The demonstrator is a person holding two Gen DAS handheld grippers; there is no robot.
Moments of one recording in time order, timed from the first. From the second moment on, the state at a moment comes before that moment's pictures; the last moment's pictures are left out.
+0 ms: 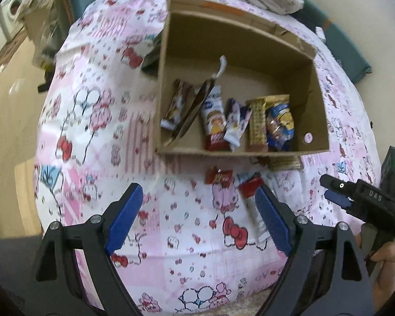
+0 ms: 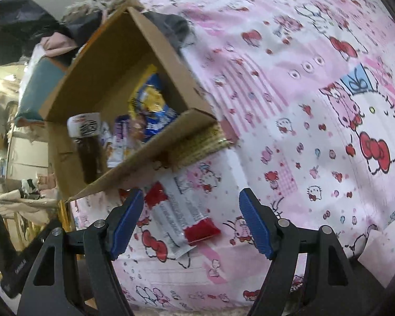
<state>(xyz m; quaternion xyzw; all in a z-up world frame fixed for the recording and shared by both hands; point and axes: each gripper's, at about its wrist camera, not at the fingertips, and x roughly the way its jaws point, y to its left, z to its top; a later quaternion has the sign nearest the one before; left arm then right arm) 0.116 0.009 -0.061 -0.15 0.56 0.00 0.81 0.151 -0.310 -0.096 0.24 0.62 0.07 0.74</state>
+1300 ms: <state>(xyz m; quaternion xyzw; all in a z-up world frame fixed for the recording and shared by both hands) 0.098 -0.017 -0.152 -0.19 0.67 0.03 0.72 0.142 -0.232 -0.123 0.09 0.66 0.15 0.73</state>
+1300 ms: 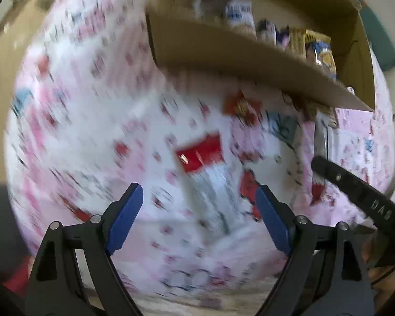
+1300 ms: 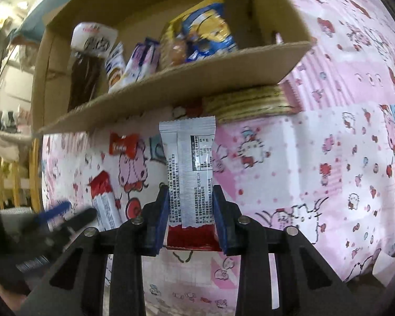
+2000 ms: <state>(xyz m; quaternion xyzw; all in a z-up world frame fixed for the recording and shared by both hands) 0.100 -0.029 -0.151 -0.10 0.67 0.04 0.73 0.148 -0.224 -0.118 0.11 0.65 0.16 0.73</state>
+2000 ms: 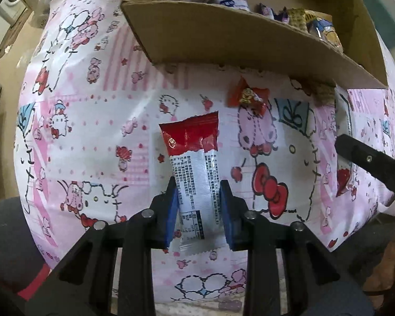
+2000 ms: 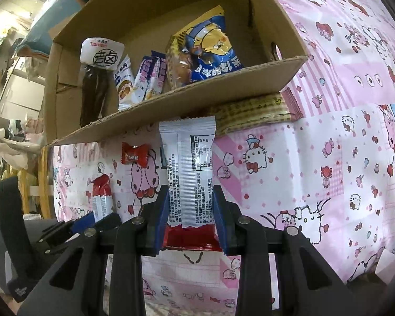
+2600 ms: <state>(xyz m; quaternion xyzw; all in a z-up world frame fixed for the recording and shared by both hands) 0.076 0.060 -0.065 -0.15 0.62 0.07 0.77 0.130 -0.223 -0.062 0.16 0.59 0.26 0.74</state>
